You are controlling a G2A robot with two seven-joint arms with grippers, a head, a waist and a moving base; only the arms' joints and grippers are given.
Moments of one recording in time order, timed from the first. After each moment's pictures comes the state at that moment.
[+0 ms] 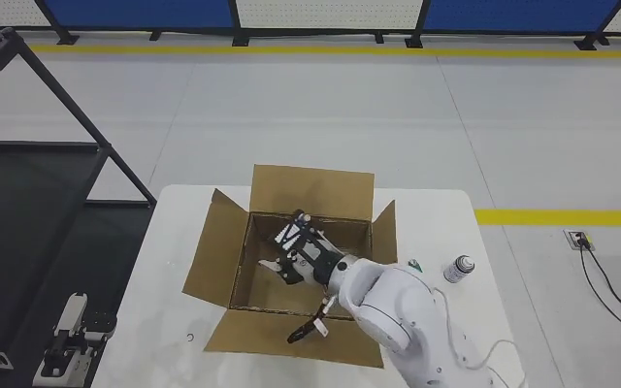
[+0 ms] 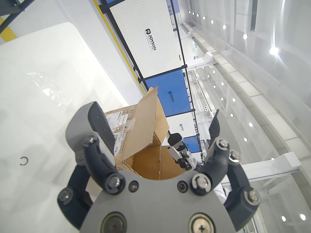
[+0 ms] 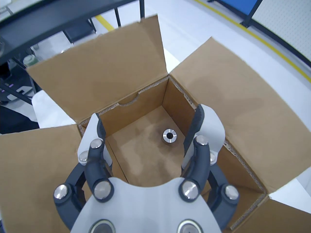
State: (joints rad) left arm 2.01 -1.30 -2.06 -2.33 -0.20 -0.07 -0.14; right arm -0.85 -1.44 1.01 -1.84 -1.19 -0.24 0.77
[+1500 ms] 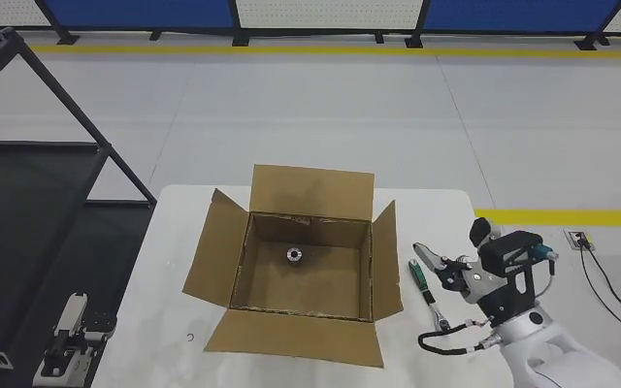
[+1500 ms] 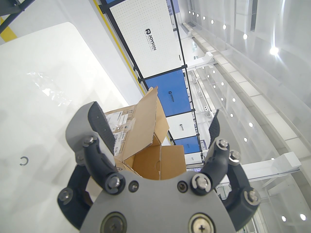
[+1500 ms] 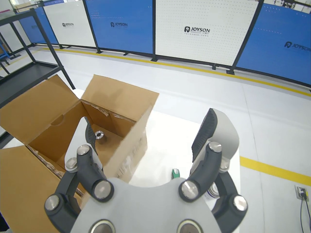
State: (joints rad) left arm 2.01 -1.30 -2.06 -2.33 -0.20 -0.07 -0.14; right arm -1.42 -1.36 1.69 -2.29 -1.17 -0.24 0.57
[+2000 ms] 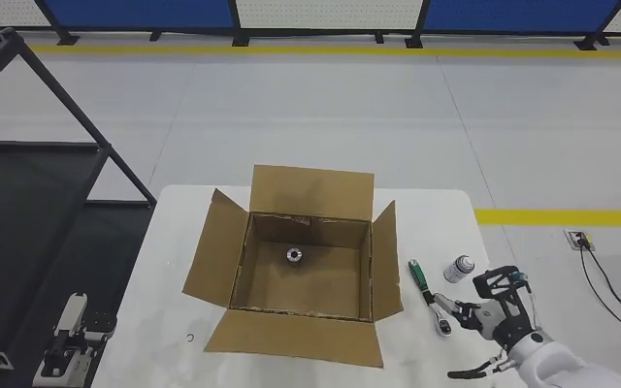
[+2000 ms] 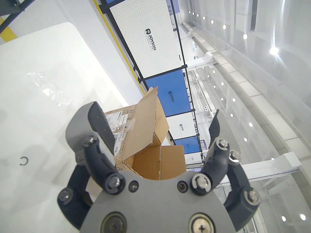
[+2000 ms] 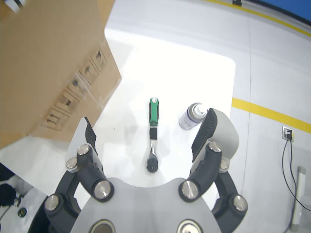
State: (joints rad) left arm 2.01 -1.30 -2.06 -2.33 -0.20 -0.07 -0.14; right arm -1.51 -1.32 1.80 -2.12 -1.18 -0.39 0.79
